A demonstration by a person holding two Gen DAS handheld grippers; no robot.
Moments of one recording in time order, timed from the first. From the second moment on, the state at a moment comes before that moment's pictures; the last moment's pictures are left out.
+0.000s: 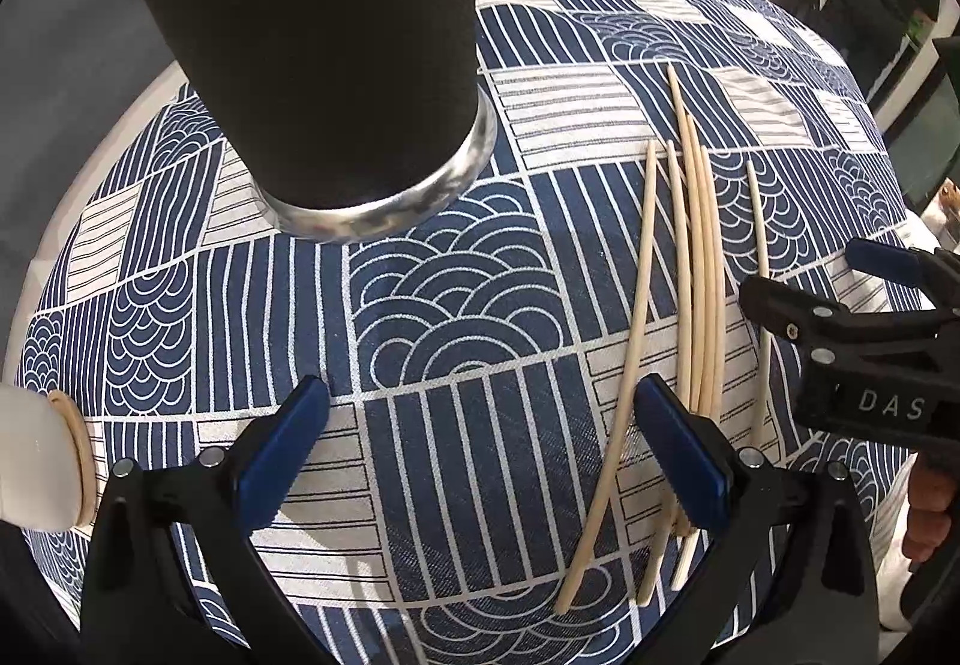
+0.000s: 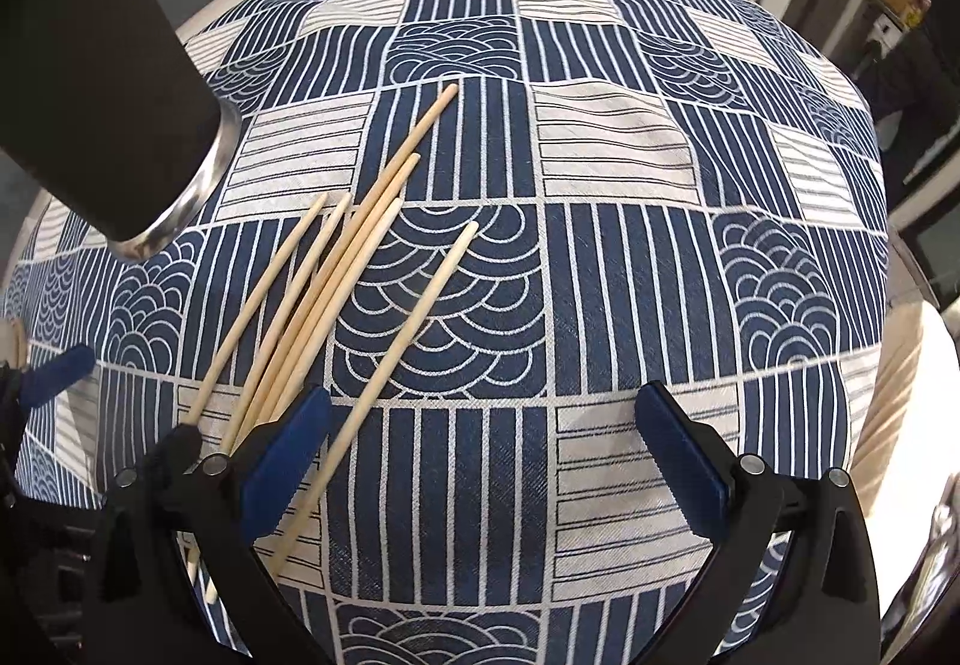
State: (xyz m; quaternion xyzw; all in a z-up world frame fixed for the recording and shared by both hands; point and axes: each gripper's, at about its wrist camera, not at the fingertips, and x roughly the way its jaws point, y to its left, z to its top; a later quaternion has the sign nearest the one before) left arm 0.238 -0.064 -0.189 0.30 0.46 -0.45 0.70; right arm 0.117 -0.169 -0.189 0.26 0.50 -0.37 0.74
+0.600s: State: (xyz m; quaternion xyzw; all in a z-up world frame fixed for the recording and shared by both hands) left arm 0.194 -0.044 -0.174 0.26 0.47 -0.46 0.71; right arm 0.085 -0.180 -0.176 0.20 0.50 -0.27 0.80
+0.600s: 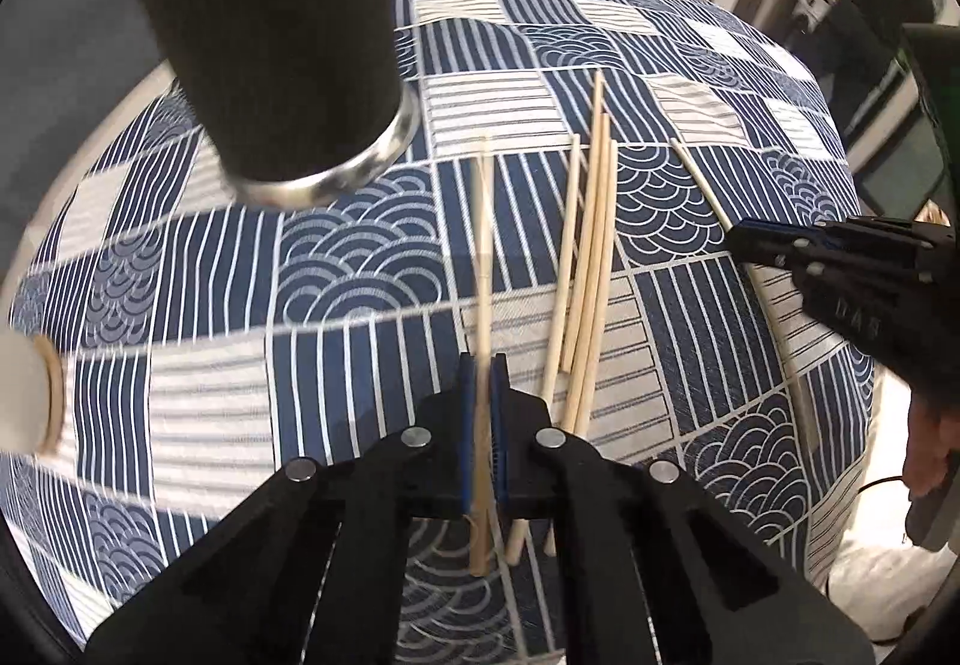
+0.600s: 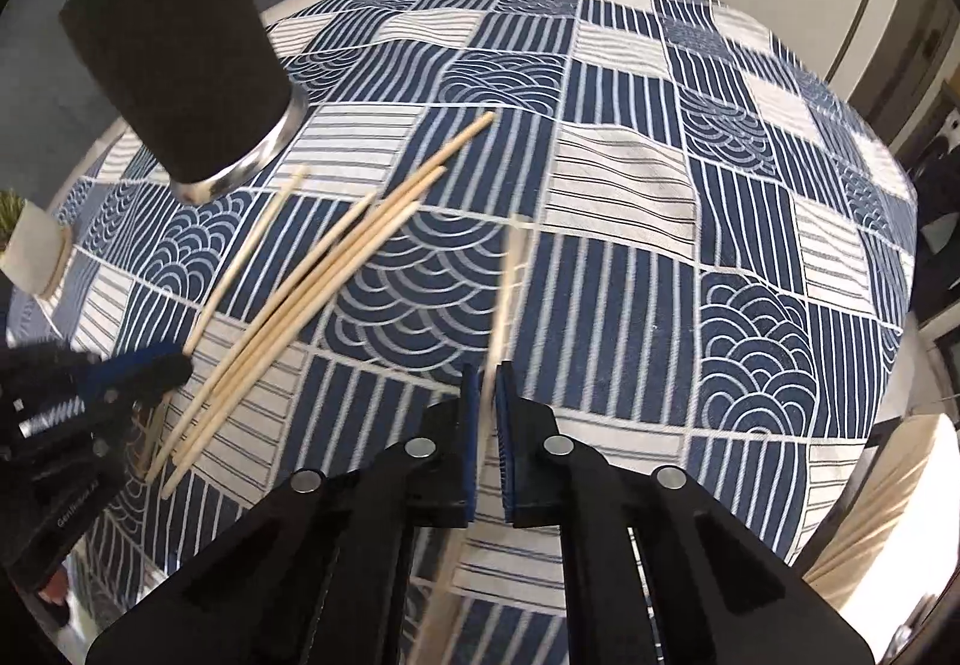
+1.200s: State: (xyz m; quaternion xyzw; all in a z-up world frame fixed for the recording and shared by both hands) left arm 0.184 -0.001 -0.140 0.17 0.53 -0.32 0.77; right arm 0.087 -0.227 -0.120 0.20 0.49 -0.18 0.83
